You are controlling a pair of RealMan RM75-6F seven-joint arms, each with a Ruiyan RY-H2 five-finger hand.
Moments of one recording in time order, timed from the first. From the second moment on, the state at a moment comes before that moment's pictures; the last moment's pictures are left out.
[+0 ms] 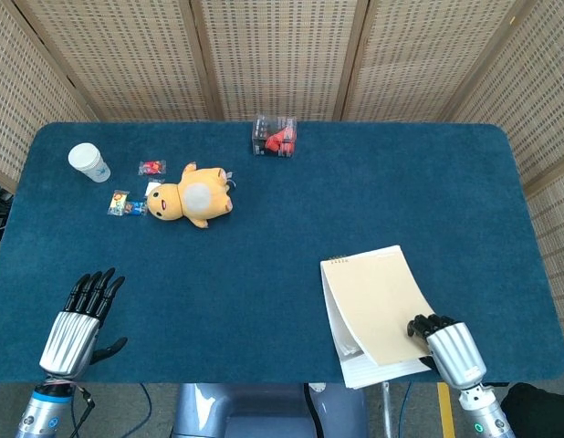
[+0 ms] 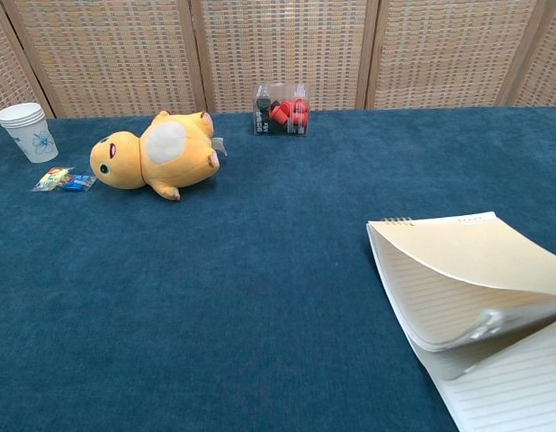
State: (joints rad) left arm -0.08 -1.39 0.04 -1.61 1.73 1.56 0.28; right arm 0.14 -1.55 -0.13 -1.12 -1.79 1.73 0.00
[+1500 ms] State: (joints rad) left arm -0.10 -1.39 0.03 -1.60 1.66 1.50 0.23; right arm 0.52 -1.40 0.24 -1.43 -1.63 1.34 -0.36
